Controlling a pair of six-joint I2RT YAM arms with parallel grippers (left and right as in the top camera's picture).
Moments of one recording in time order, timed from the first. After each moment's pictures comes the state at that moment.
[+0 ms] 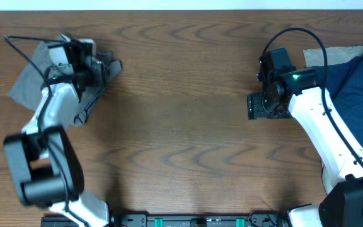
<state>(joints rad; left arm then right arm) 0.19 1.79 1.18 -0.22 0.23 0.16 0.24 1.59 1.29 -1.11 0.07 0.23</state>
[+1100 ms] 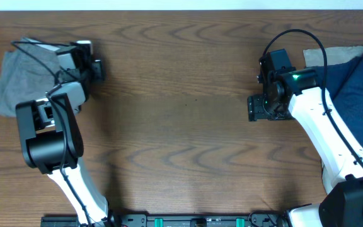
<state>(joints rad) 0.23 2.12 1.20 0.17 0.12 0.11 0.24 1.59 1.29 -1.13 0.07 0.23</state>
